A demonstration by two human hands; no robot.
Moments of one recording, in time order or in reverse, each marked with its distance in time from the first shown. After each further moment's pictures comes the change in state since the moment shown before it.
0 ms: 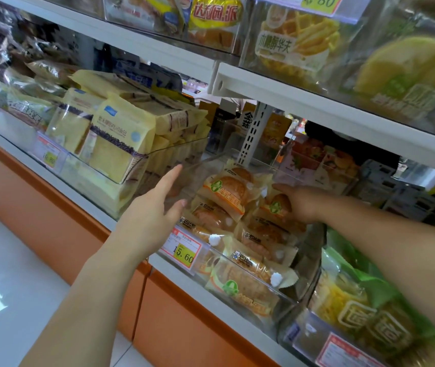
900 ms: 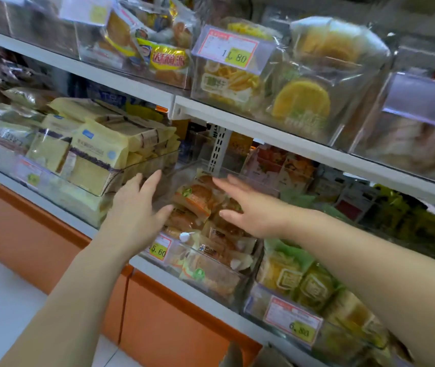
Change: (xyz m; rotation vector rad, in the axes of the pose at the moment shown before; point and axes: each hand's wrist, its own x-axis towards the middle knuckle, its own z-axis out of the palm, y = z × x) left_hand -0.014 0.032 -0.009 0.216 0.068 0.079; right_hand -0.121 -0.044 -0.041 0.480 0.121 -0.261
